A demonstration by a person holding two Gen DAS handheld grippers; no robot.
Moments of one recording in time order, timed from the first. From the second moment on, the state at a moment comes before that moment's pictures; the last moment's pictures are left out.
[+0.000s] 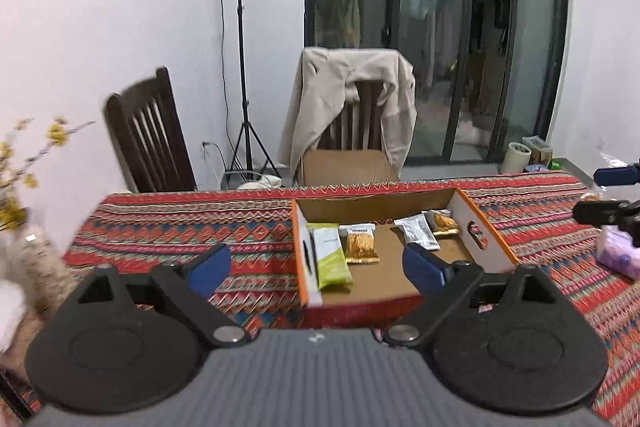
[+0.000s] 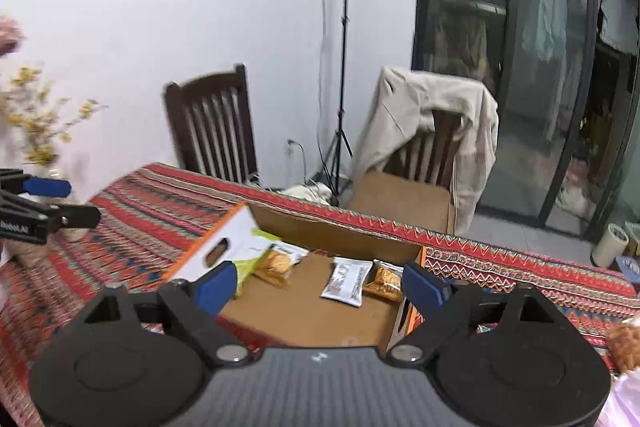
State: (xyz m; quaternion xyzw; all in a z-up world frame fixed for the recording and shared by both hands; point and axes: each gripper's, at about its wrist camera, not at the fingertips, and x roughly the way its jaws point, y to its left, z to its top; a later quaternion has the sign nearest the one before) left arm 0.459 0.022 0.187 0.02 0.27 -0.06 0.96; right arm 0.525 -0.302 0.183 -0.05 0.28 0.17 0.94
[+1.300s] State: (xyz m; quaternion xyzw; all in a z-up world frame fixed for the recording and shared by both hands) left arm 0.179 0.020 0.027 -0.04 0.26 0.01 0.96; right arm 0.185 -0.331 0.003 -0.01 0.23 0.10 0.97
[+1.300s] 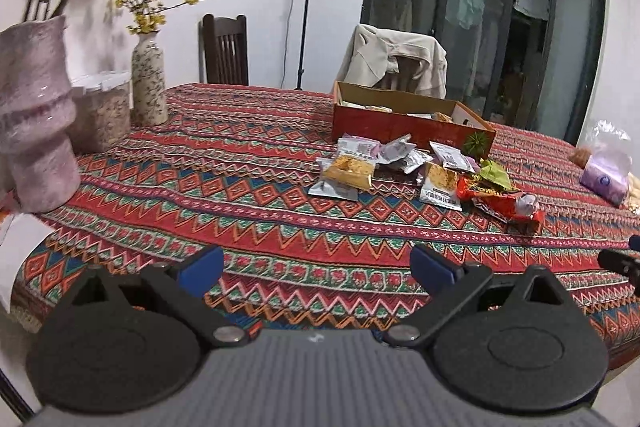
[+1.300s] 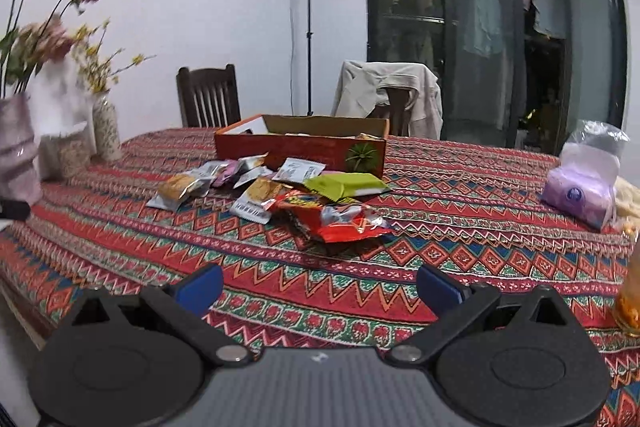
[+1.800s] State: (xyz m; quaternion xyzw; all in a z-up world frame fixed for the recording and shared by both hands) left arm 0.321 -0.014 0.010 0.03 0.26 -0.03 0.96; right arm 0.295 -0.326 -0.006 0.07 0.24 0.13 0.96
